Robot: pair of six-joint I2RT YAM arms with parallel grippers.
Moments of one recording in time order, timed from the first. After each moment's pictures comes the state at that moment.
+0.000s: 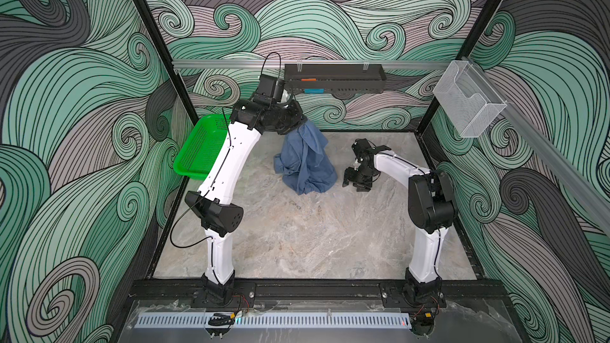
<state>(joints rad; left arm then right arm) -0.41 1.99 2.47 -1.13 0.32 -0.83 0.28 2.01 1.49 -0.90 -0.20 0.54</state>
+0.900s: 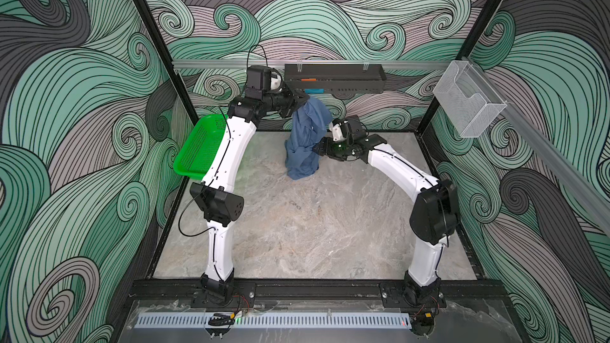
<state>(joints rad) -0.30 2.10 2.53 -0.78 0.62 -1.14 0.44 1.94 1.73 -0.59 -0.29 0.57</state>
